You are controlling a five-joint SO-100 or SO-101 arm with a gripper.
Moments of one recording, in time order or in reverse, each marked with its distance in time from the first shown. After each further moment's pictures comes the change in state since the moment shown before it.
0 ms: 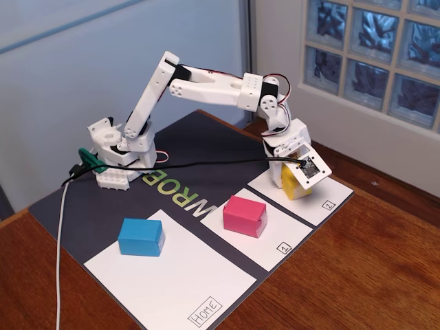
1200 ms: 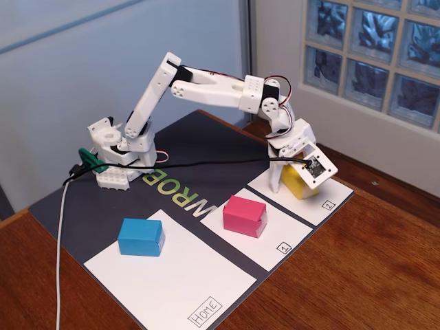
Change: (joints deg) arm 0.9 -0.9 -0.2 -3.4 0.0
